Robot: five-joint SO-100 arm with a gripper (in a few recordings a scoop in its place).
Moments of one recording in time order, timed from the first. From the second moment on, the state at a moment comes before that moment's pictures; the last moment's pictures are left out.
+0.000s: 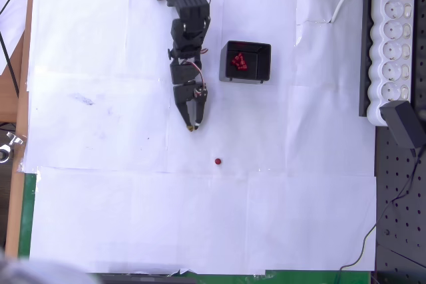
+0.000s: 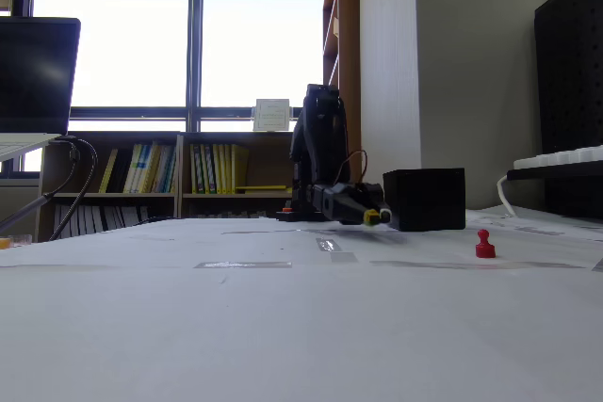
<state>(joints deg) -9.4 139.3 53.4 -80.5 -90.4</state>
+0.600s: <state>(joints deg) -9.7 137.2 61.9 -60.6 -90.8</state>
